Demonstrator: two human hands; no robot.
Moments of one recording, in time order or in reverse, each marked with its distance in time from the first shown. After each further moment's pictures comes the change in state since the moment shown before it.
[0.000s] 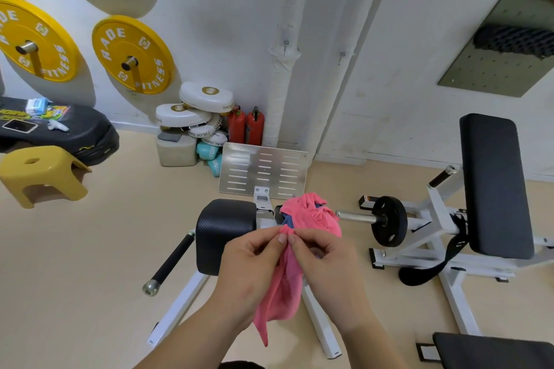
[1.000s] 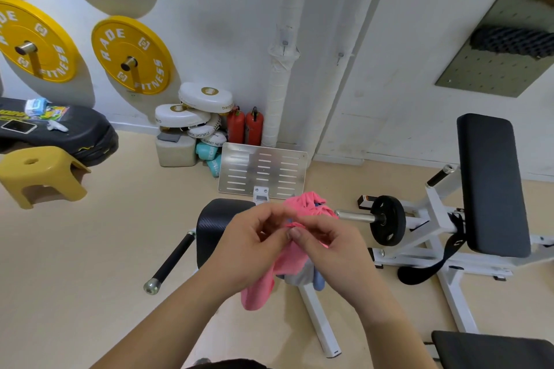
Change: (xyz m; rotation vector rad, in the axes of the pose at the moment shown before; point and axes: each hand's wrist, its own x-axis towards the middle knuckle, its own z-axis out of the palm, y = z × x) left_hand 0.017 0.021 -0.019 0.374 -0.226 0.300; right_hand 0.015 -0.005 -0.019 -0.133 -0.103 -0.132
